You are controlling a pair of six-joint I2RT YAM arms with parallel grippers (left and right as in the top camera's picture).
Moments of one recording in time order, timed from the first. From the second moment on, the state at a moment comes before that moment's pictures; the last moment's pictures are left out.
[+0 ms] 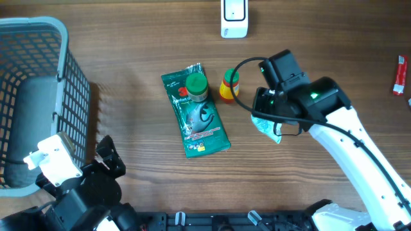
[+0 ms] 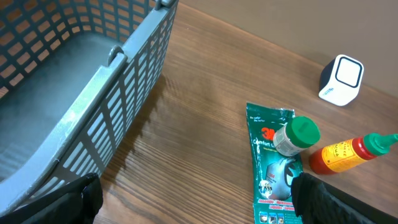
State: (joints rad) left arm -0.89 0.66 1.28 -1.59 -0.84 -1.11; right arm 0.47 1.41 1.36 -1.17 0.02 0.68
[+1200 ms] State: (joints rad) left arm -0.89 0.66 1.28 -1.59 -0.84 -1.11; right arm 0.17 1.48 1.36 -0.70 0.03 1.01
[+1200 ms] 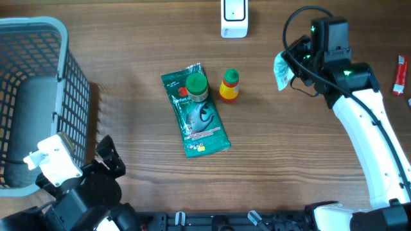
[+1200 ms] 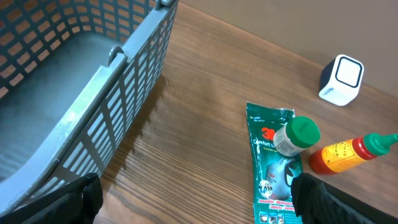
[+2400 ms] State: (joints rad) left arm -0.89 0.66 1.28 -1.59 -0.84 -1.11; right arm 0.15 2.53 1.58 1.34 -0.48 1.13
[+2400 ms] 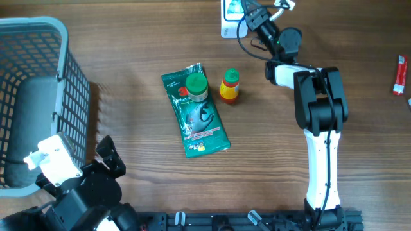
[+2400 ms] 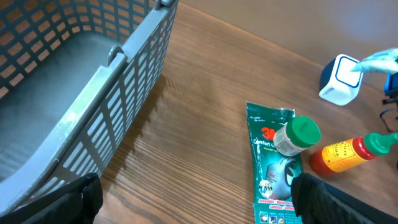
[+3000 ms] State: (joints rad) left arm -0.89 0.66 1.28 -1.59 -0.84 -1.11; right arm 0.14 2.50 1.65 1.02 -0.65 0.88
